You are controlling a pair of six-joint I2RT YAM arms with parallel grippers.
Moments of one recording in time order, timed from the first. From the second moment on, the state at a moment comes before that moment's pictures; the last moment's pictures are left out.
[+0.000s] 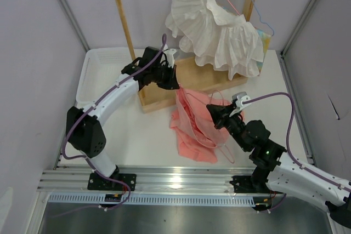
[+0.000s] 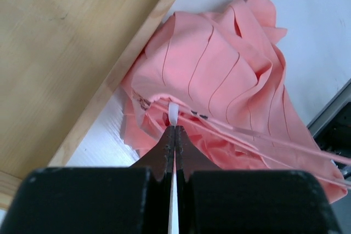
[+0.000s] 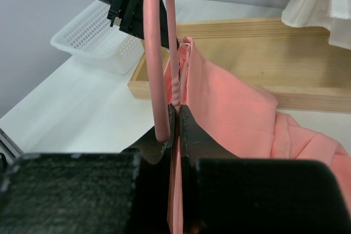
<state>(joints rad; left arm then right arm) -0.51 1.66 1.50 -0.59 0.35 -0.20 0.96 0.67 0.54 0.22 0.37 0.21</state>
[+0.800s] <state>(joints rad) -0.51 1.72 1.39 -0.49 0.12 -0.23 0.92 0.78 0.49 0.37 0.31 0.20</state>
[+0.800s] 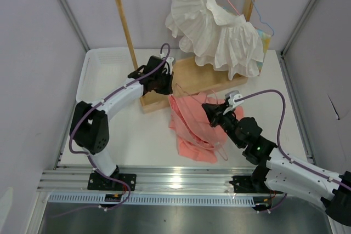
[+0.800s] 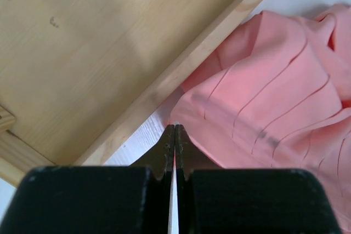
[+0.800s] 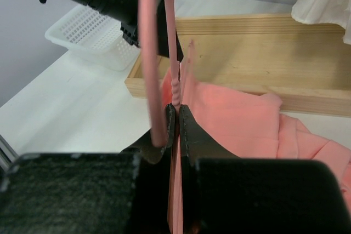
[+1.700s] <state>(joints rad) -0.51 1.84 1.51 -0.53 0.08 -0.25 0.96 0.69 0.48 0.24 0.32 0.25</state>
